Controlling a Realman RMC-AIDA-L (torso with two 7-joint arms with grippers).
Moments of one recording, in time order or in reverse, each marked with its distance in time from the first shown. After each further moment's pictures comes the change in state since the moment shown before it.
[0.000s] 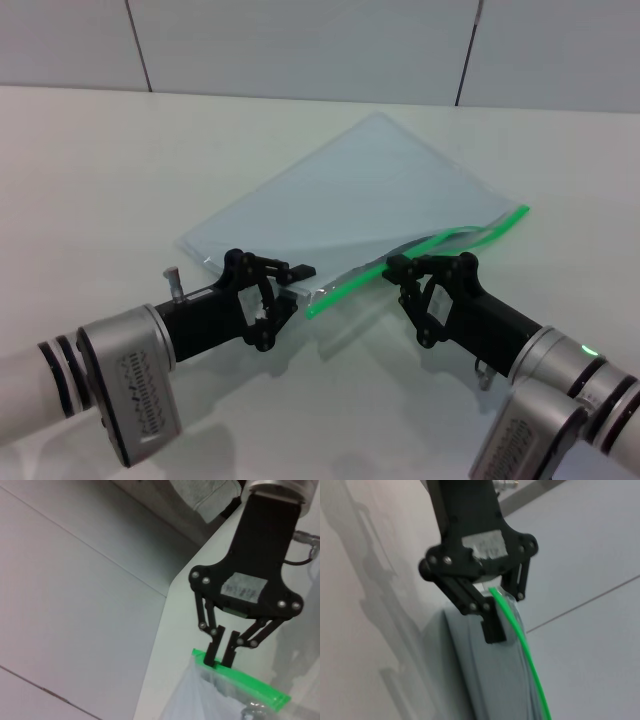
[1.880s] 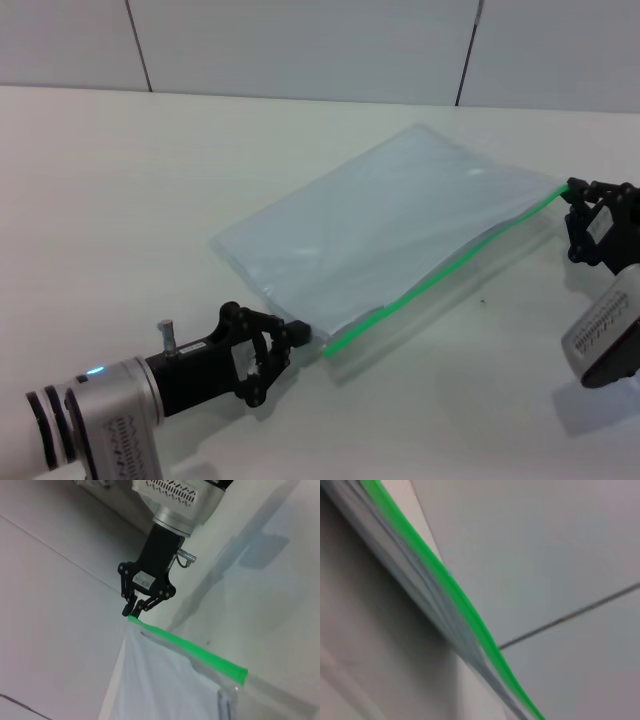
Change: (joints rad) left arm 0.082 -0.003 0.002 0.017 0.088 0.013 0.028; right arm 0.002 -0.003 0.000 -0.217 0.438 0.077 0.004
